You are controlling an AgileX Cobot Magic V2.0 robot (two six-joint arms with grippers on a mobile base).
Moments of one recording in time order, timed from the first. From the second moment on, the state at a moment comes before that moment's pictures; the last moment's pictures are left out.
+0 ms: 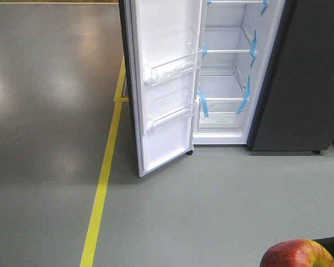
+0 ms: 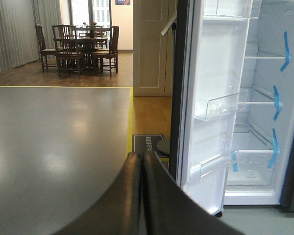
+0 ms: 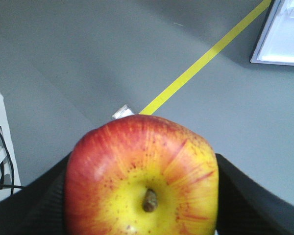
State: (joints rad) left arm 0.00 -0.01 0.02 -0.02 0.08 -0.07; right arm 0.64 0.58 -0.70 0.22 0.95 -0.10
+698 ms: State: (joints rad) left arm 0.00 -0.01 0.02 -0.02 0.08 -0.07; right arm 0.64 0.58 -0.70 0.22 0.95 -0.10
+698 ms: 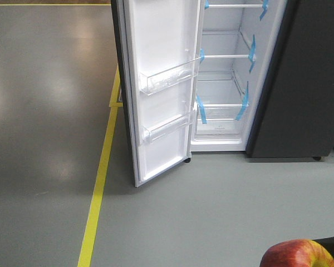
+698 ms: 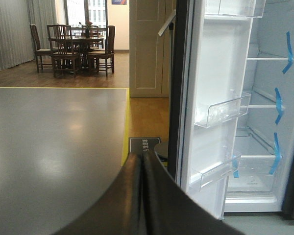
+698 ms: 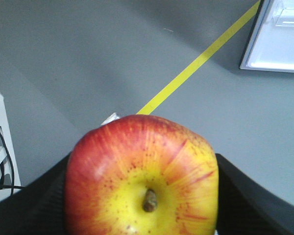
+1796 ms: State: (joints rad) left arm 0.00 -0.01 0.02 -0.02 0.08 -0.07; right arm 0.64 0.58 -0.70 0.22 0.95 -0.10
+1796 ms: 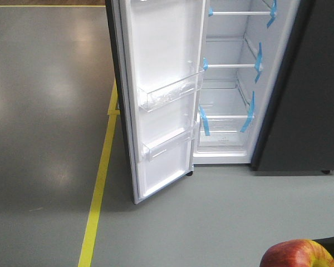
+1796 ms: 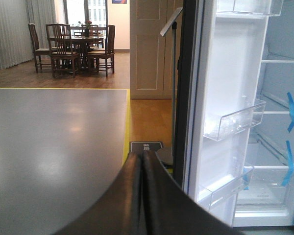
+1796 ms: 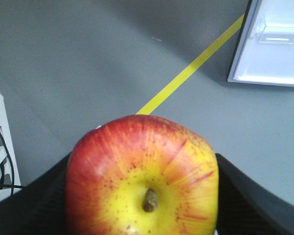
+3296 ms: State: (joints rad) left arm 0.00 -0.01 0.02 -0.02 0.08 -0.07; right arm 0.64 0.58 -0.70 0.22 0.95 -0.10
